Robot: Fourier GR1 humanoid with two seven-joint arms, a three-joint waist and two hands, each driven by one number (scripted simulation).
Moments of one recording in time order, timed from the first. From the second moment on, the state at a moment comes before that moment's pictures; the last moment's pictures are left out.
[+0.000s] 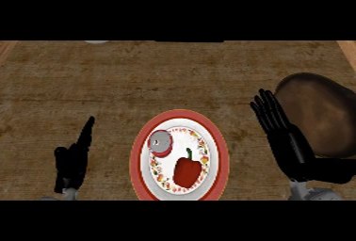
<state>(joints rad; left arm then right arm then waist) -0.01 0.38 -0.34 -1.34 0.31 0.36 -0.06 -0.06 -0.27 0.25 -1.66 -0.39 -0.04 -0.12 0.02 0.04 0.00</state>
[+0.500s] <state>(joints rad) -0.07 0.33 -0.37 -1.52 0.29 0.31 -0.14 -0.05 -0.27 0.32 -1.79 -0.07 -0.31 0.00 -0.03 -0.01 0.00</state>
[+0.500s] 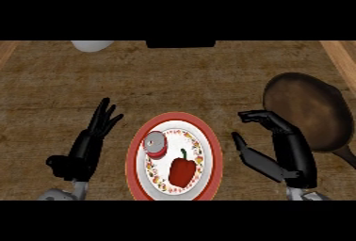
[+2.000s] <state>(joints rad) -0.09 0.27 -0.36 -1.55 0.24 0.24 -0.15 -0.32 -0.29 0.74 -1.89 0.50 0.16 0.96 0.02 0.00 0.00</state>
